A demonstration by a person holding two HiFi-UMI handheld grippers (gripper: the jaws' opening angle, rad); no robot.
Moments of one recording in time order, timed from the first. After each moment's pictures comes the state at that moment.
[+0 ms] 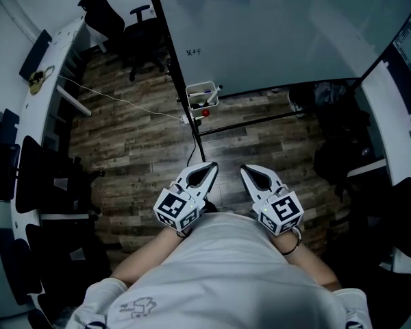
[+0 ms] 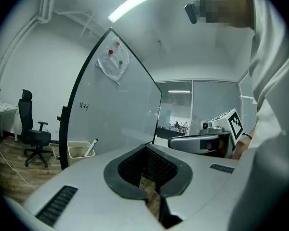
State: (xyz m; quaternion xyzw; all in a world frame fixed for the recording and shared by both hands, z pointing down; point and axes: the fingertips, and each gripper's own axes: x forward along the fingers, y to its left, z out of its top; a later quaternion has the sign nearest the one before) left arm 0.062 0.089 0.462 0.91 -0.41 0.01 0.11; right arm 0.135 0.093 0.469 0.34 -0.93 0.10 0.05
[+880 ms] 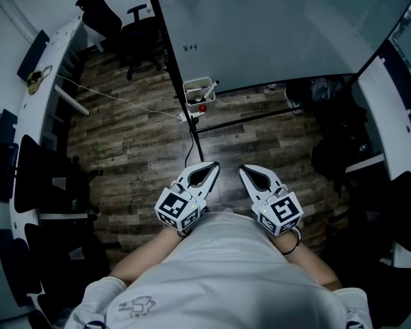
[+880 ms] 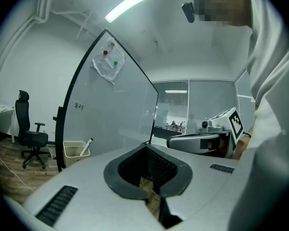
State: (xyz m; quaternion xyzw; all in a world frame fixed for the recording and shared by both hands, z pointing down) left arm 0.075 0.108 0.461 0.91 -0.40 0.01 0.10; right arm 0.139 0.116 0.466 0.34 -0.94 0.09 0.05
